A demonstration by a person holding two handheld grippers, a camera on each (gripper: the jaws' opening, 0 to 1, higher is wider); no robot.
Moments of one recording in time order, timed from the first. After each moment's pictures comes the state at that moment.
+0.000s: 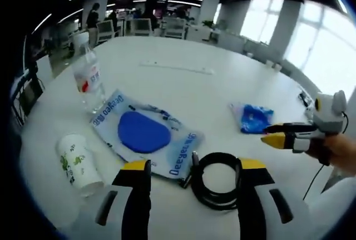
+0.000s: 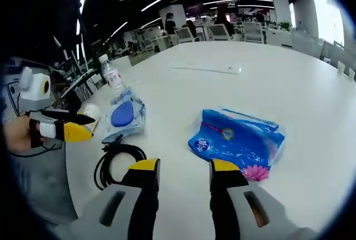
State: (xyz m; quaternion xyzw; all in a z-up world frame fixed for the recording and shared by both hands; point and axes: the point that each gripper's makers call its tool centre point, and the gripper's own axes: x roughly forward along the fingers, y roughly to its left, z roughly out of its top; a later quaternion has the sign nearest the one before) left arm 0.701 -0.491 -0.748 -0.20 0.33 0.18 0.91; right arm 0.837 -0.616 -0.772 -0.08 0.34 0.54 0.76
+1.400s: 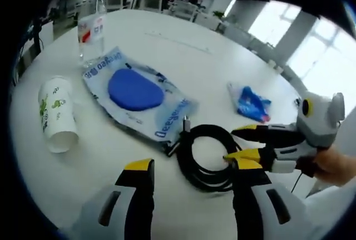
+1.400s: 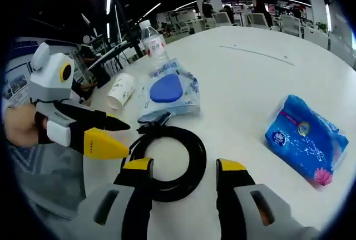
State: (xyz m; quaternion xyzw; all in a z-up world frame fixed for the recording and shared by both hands) left arm 0.688 -0.527 -0.787 -0.29 0.36 0.17 0.87; right arm 0.761 -0.570 -0.801 -0.13 0.36 0.64 0.67
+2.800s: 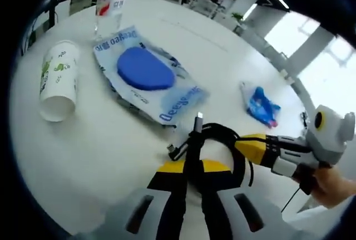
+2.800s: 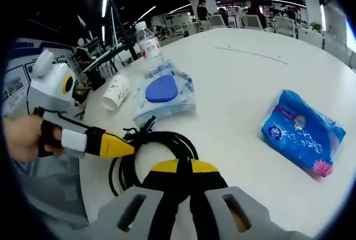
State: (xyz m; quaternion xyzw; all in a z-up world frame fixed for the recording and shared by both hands) left arm 0.685 -0.540 -0.797 -0.35 0.36 0.21 0.84; right arm 0.768 -0.581 -0.799 -0.11 0.36 0.62 0.69
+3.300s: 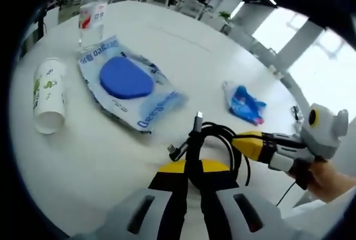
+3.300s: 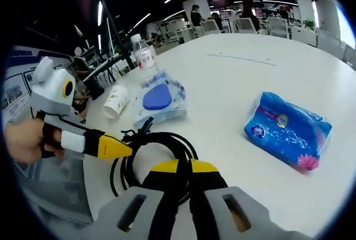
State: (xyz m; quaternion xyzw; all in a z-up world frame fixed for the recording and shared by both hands) left arm 0.701 -0.548 -0.782 -0.33 0.35 0.17 0.86; right arm 0.781 -0.600 -0.785 -0.08 0.35 0.61 0.71
